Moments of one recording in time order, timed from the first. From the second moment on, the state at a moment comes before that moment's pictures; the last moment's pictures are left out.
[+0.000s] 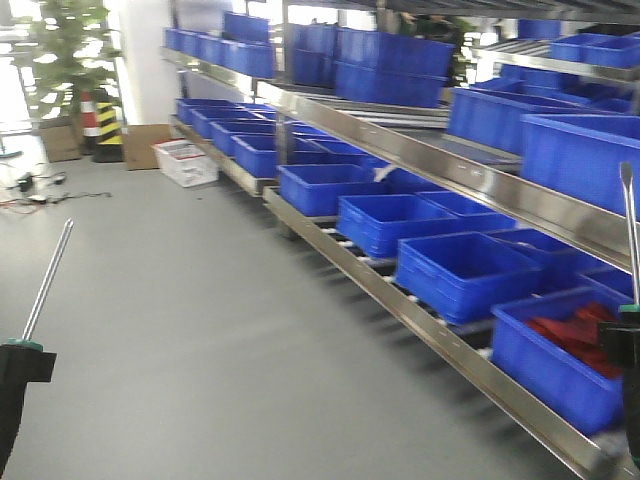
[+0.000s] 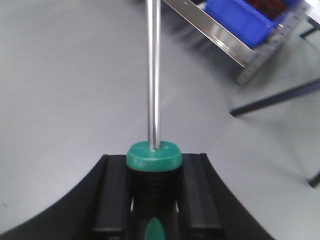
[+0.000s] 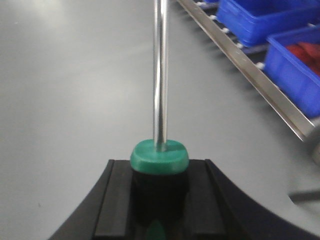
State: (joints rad) left arm -0.08 1.08 -1.15 -0.41 0.95 0.25; right arm 0.15 0.97 -1.09 0.01 0.78 0.11
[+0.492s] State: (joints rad) left arm -0.08 1.08 -1.15 -0.41 0.96 0.25; right arm 0.15 0.97 -1.09 0.01 0.78 0.11
